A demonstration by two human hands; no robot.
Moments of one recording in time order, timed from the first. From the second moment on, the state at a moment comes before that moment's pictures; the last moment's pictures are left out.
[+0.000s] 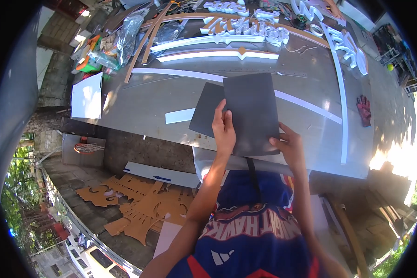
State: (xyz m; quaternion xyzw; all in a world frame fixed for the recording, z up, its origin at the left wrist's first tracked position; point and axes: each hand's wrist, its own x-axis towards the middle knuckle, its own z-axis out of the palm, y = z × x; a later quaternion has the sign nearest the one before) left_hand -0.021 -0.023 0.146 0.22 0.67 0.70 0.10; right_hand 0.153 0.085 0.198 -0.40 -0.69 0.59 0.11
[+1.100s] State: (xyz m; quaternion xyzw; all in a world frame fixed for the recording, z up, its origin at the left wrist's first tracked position) left_hand 0.018 0.030 0.007 0.26 0.79 0.50 0.23; right_hand 0.116 0.151 0.005 -0.41 -0.89 0.15 0.13
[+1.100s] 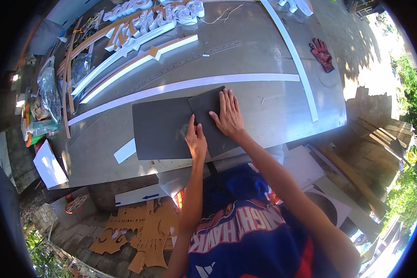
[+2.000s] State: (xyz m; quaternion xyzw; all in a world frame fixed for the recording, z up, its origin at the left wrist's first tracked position) left_hand 0.018 0.024 0.006 0.31 0.78 0.50 0.22; right_hand 0.113 0.157 0.025 -0.42 -0.89 0.16 0.11
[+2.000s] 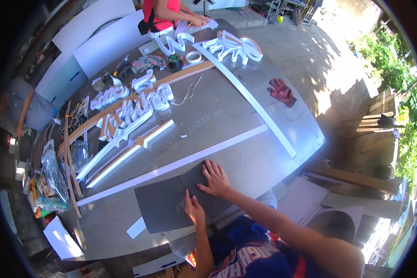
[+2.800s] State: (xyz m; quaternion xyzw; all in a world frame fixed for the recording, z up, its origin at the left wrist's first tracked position) left_hand 0.037 0.030 0.025 0.34 0.83 0.42 0.13; right_hand 0.187 0.097 0.017 -0.31 -0.82 0.39 0.27
